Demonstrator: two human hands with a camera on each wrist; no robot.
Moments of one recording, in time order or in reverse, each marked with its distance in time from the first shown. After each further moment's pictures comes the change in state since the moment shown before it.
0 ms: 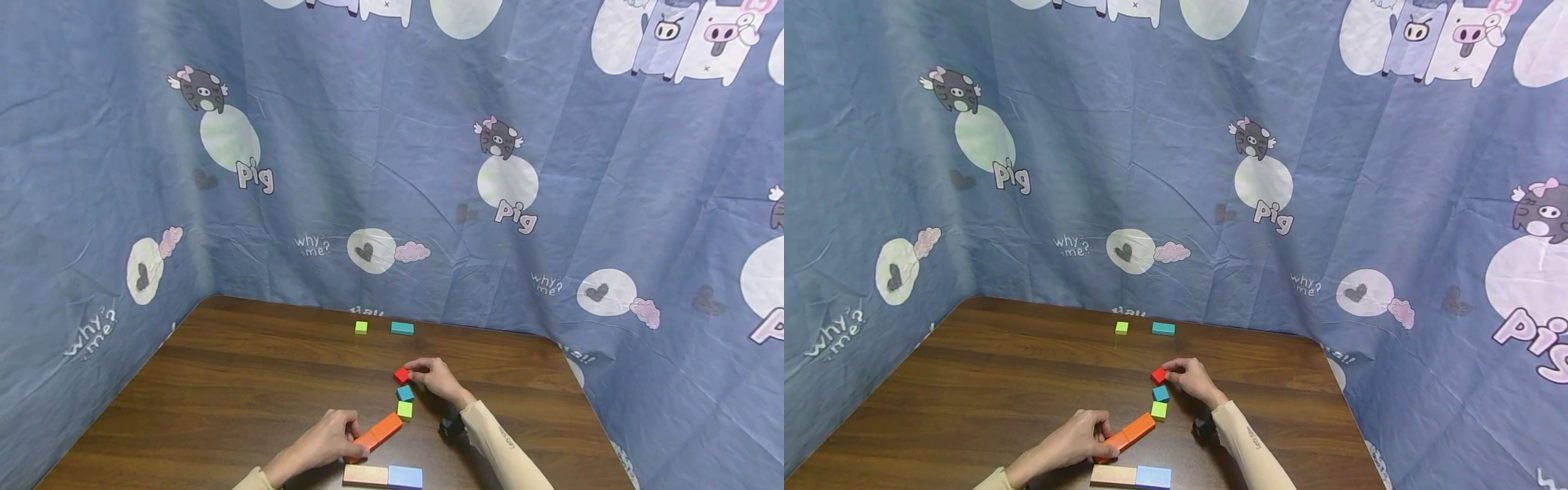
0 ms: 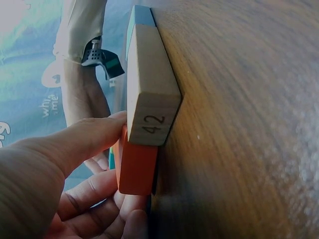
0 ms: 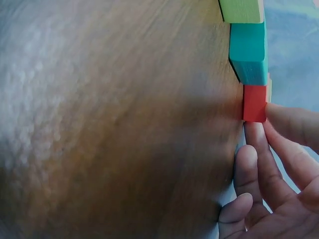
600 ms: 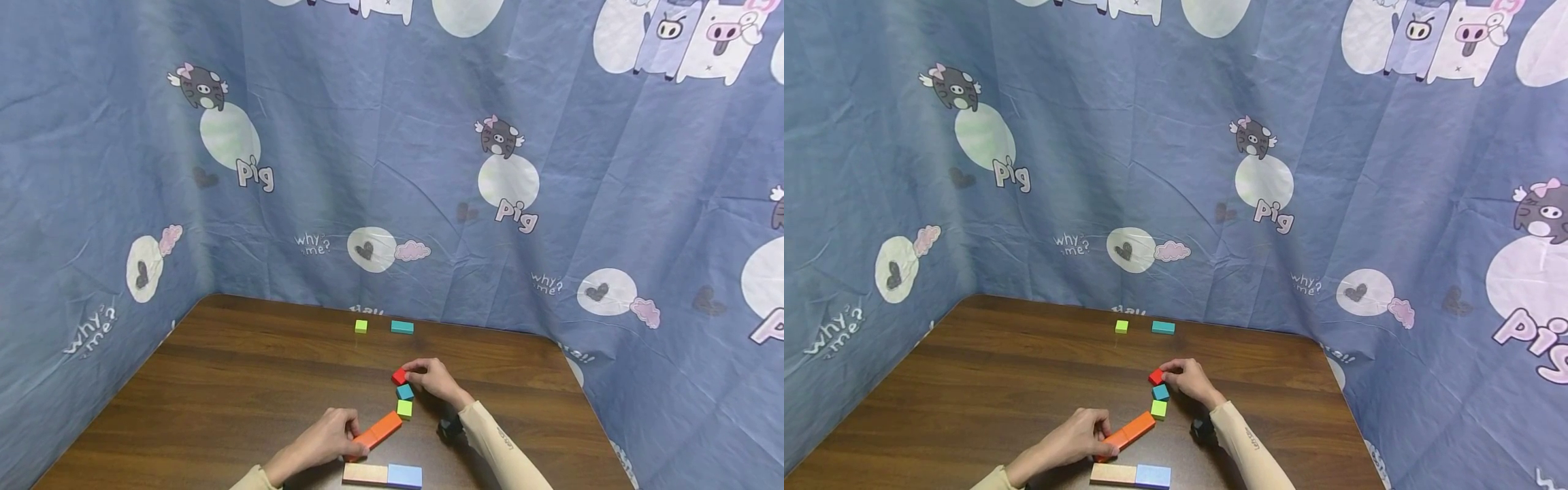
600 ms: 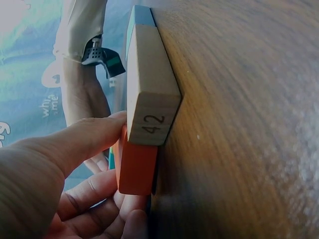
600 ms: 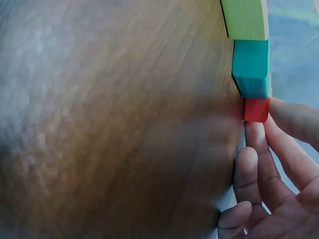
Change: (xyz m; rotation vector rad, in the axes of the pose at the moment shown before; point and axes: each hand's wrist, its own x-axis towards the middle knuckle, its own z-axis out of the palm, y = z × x) left_hand 0.000 0.000 -0.002 0.020 -0.012 -0.009; right_hand -0.003 -0.004 0.004 -0.034 -0.002 -0.024
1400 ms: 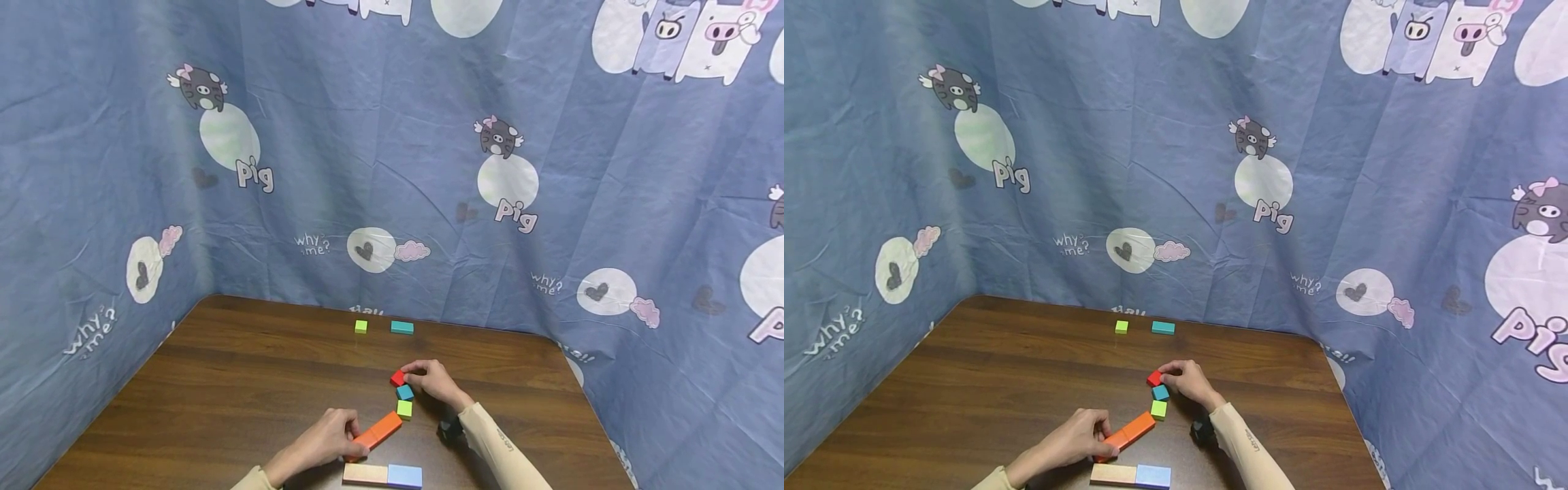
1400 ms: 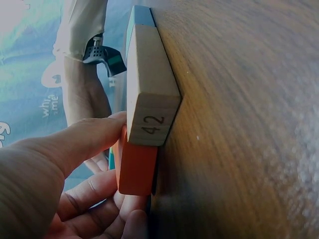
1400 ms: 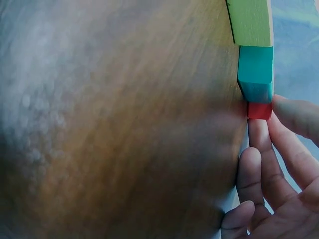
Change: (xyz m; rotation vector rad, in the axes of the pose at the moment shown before) left_hand -0.001 0.001 0.001 -0.014 0.005 -0.005; right_hand -0.002 0.001 0.002 0.008 -0.003 0.001
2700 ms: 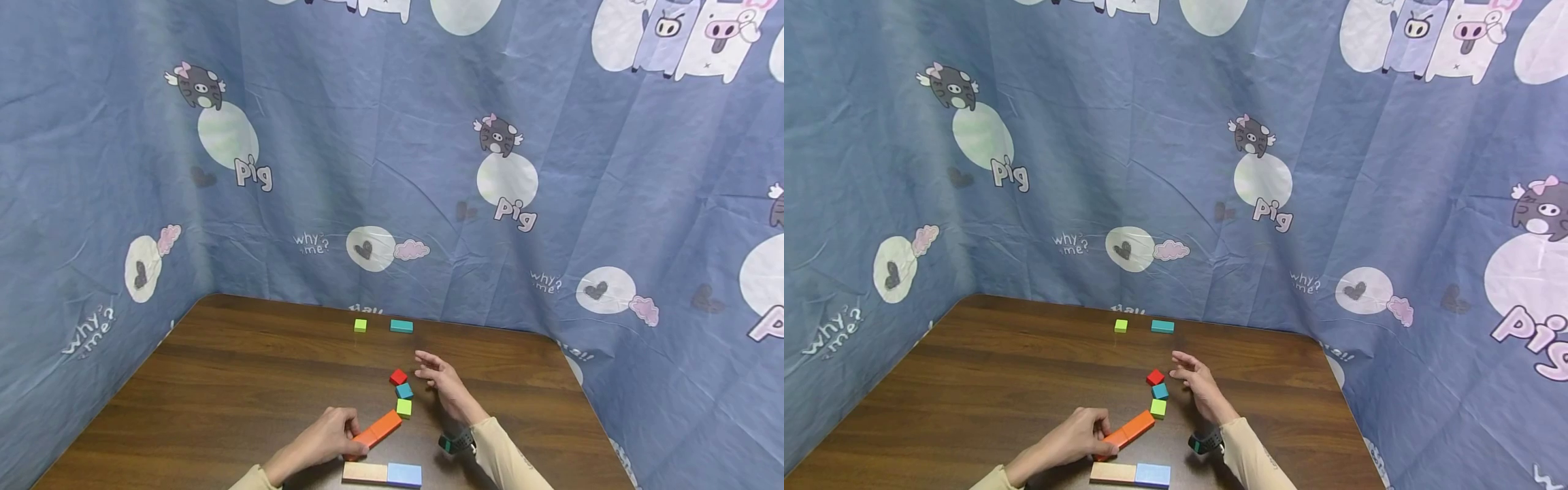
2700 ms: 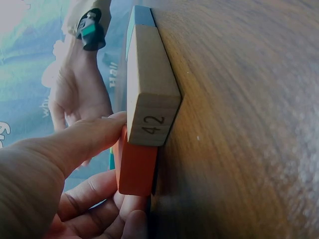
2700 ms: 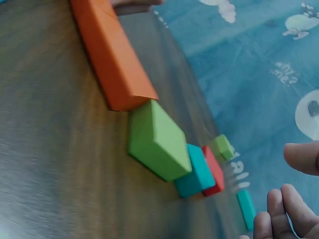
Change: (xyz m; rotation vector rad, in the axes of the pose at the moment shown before) left_hand 0.002 -0.001 0.001 0.004 0.000 0.008; right_hand -0.024 -0.012 -0.003 0.628 0.135 0.202
